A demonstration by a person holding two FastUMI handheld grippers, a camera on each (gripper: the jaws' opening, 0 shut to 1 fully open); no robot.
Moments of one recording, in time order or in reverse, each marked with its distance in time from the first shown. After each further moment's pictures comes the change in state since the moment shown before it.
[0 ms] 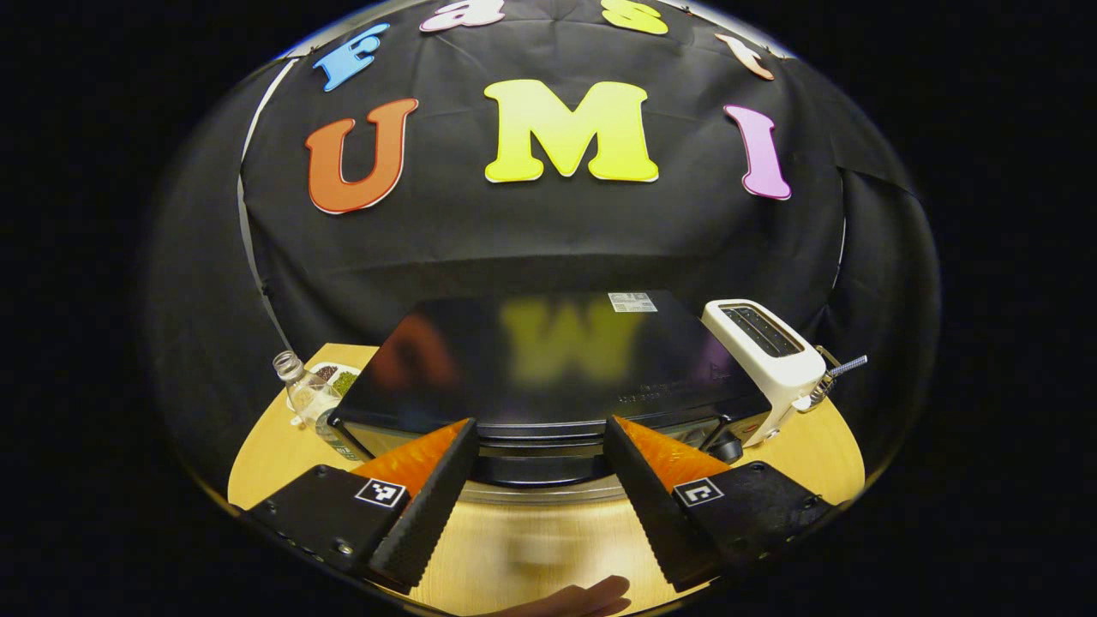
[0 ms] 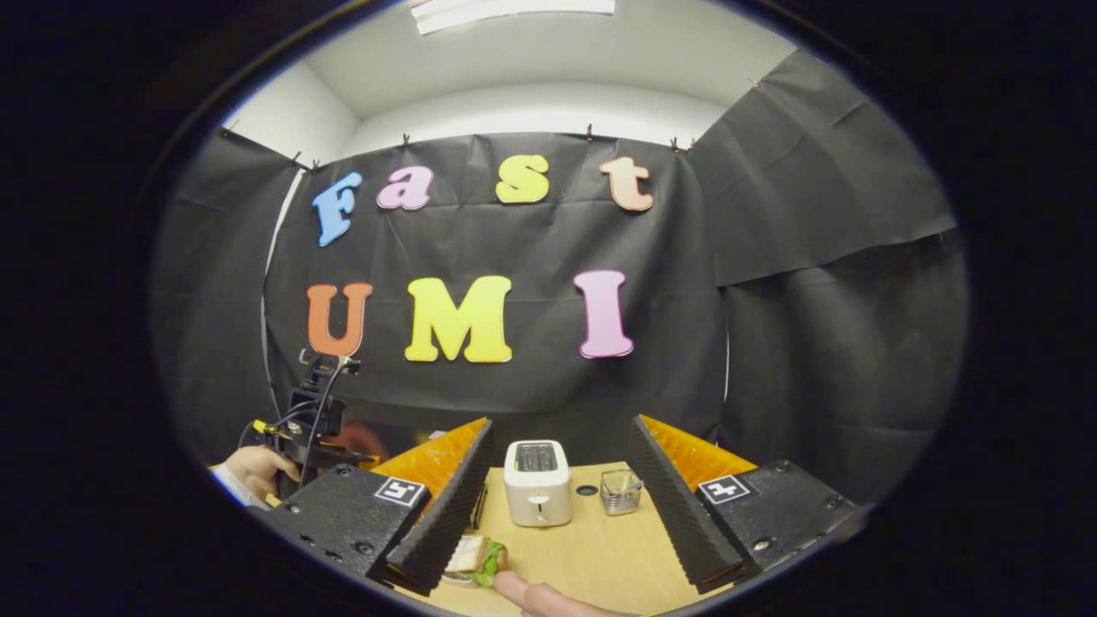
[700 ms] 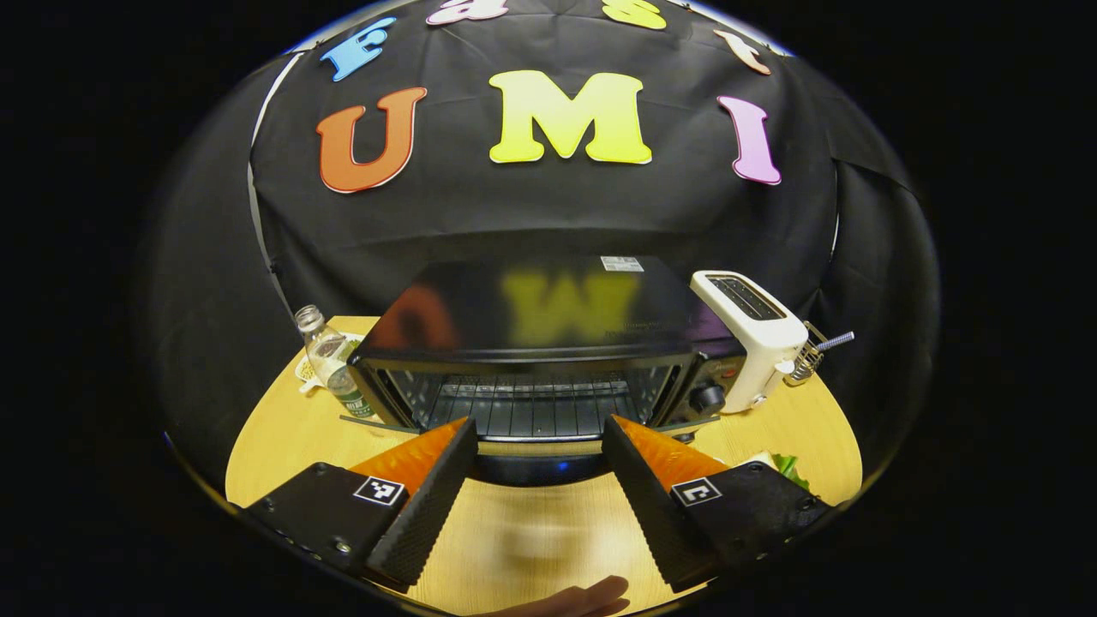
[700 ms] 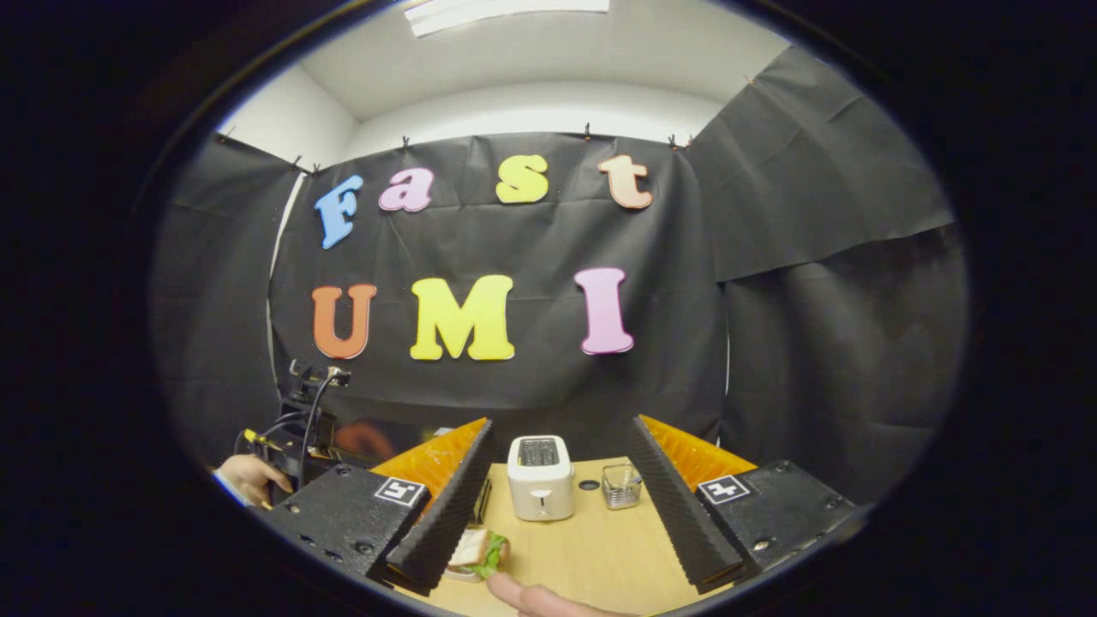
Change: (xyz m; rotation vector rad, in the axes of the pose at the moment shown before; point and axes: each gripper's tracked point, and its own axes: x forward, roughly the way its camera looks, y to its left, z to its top) left arm -0.047 -0.004 -0.048 0.001 0.047 -0.015; right arm -0.017 -0.003 -0.002 0.028 0.010 0.013
